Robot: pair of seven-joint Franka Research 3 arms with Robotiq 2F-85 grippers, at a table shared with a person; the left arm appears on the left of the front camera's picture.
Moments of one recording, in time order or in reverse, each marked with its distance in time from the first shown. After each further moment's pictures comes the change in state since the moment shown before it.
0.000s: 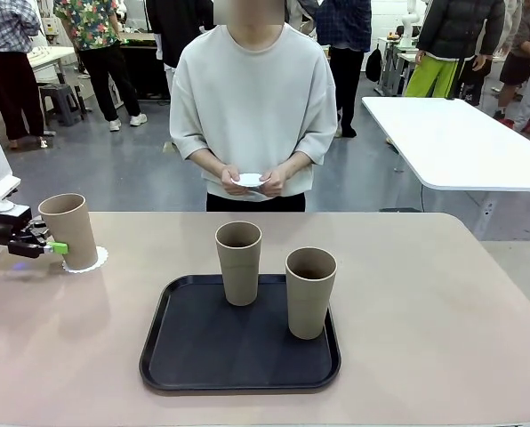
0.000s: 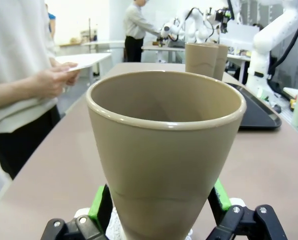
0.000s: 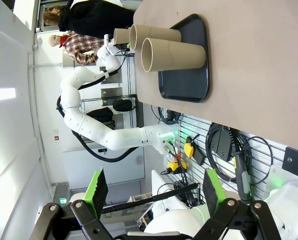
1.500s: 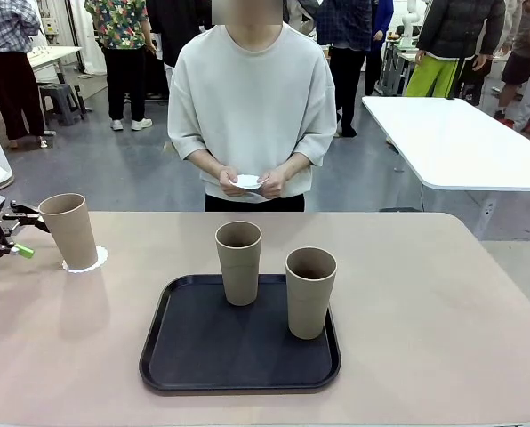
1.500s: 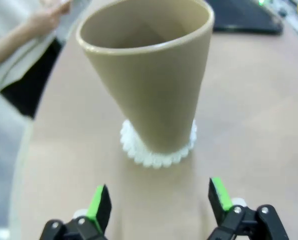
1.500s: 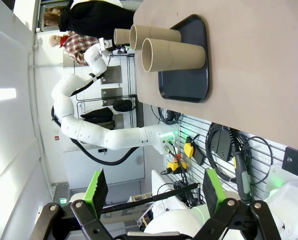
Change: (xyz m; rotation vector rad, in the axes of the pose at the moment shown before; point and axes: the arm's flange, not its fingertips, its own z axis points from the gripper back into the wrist) left arm 0.056 -0.008 0.071 0.072 0.534 -0.177; right arm 0.000 0.000 0.000 0.000 0.000 0.000
